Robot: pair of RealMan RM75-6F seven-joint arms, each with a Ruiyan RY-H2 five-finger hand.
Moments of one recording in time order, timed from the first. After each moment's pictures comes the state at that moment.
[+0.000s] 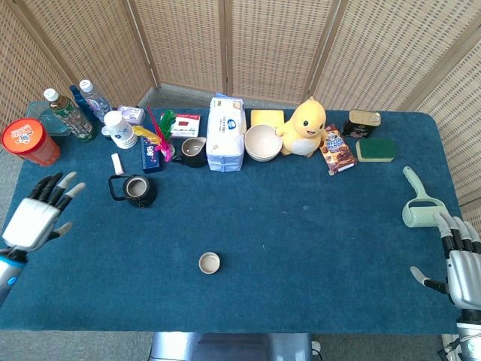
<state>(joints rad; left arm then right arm) -0.37 -1.45 -0.07 -0.75 1.75 1.46 -0.18 0.03 -1.07 0.10 -1.73 -1.44 1.51 -0.02</state>
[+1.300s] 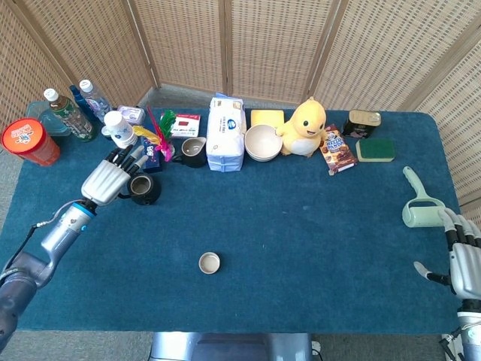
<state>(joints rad) -0.72 -1.73 0.00 -0.40 1.69 1.17 -0.15 0.06 -1.08 0.13 -1.70 -1.33 1.43 0.01</state>
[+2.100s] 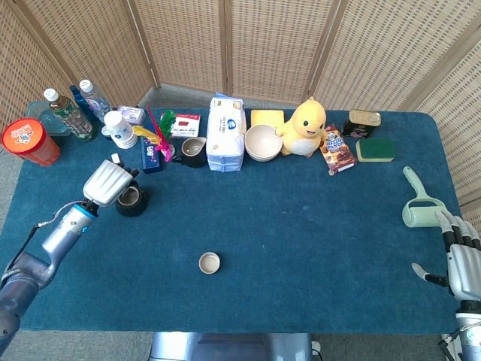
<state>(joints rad) -0.71 -1.73 0.02 -0.40 1.67 1.29 -0.18 0.06 -1.08 0.12 -1.70 -1.34 1.42 0.01</state>
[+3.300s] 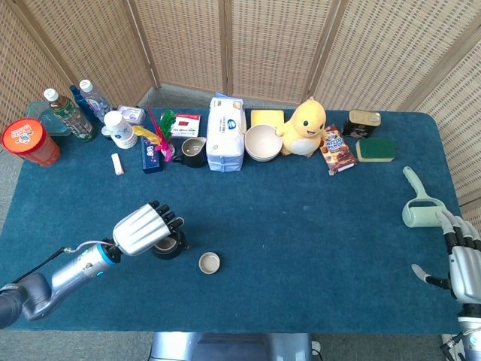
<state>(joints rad) -0.73 -1.40 0.07 -1.26 1.89 1.45 0.24 0.05 -1.06 0.11 -1.72 -1.38 1.46 0.05</state>
